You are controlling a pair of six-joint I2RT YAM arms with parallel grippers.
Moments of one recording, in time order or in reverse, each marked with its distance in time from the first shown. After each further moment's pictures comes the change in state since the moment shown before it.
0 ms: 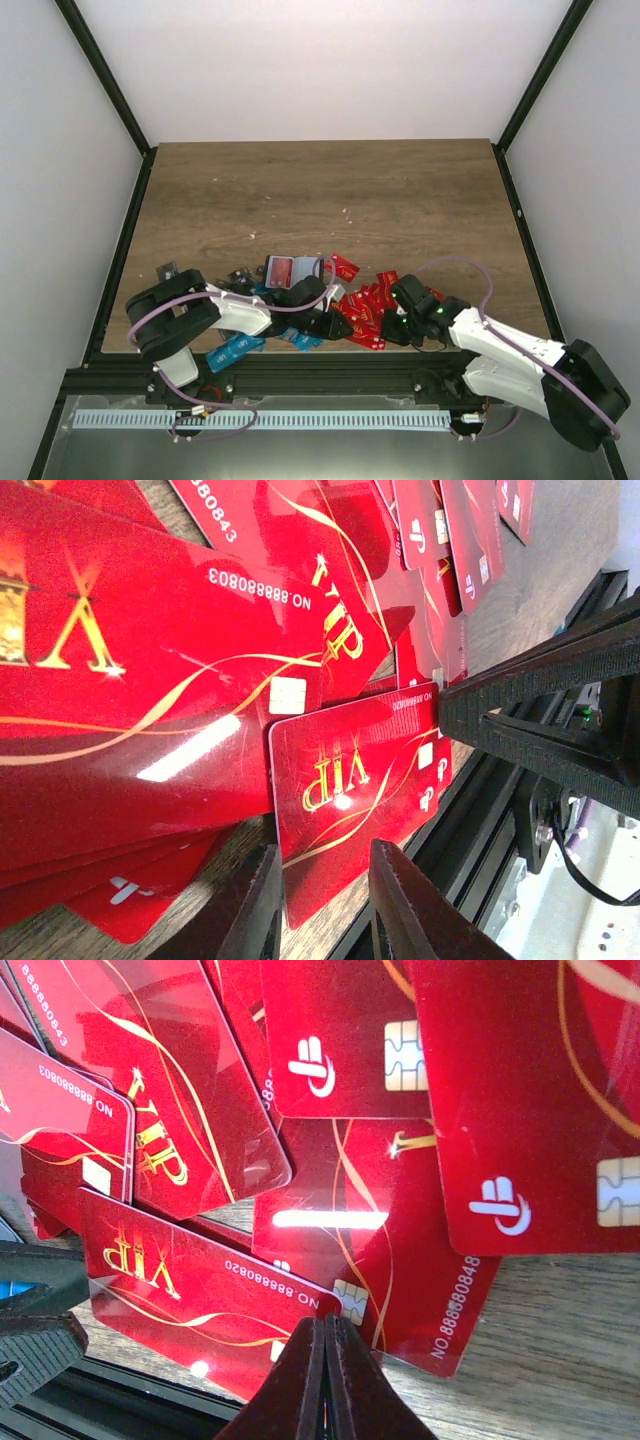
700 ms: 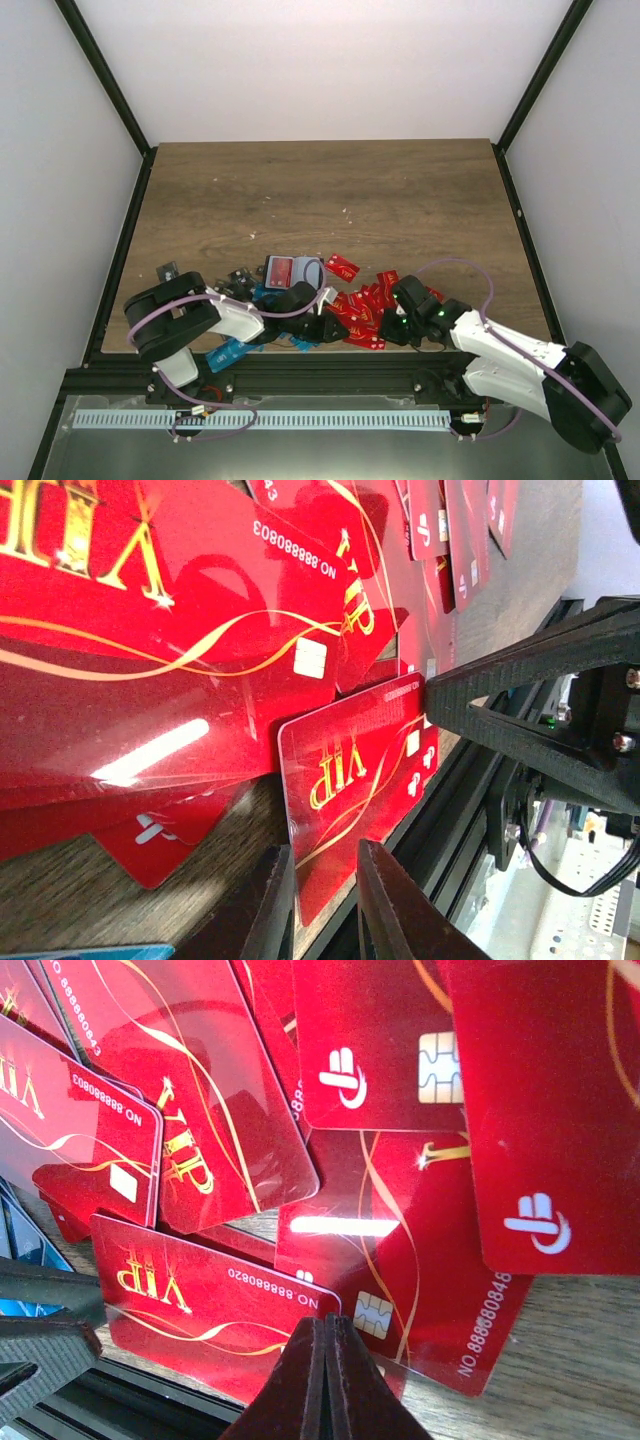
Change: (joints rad) left arm 0.000 -0.006 -0.108 0.185 0.010 -0.126; right arm 0.000 -0.017 -0.027 0.055 -0.016 0.016
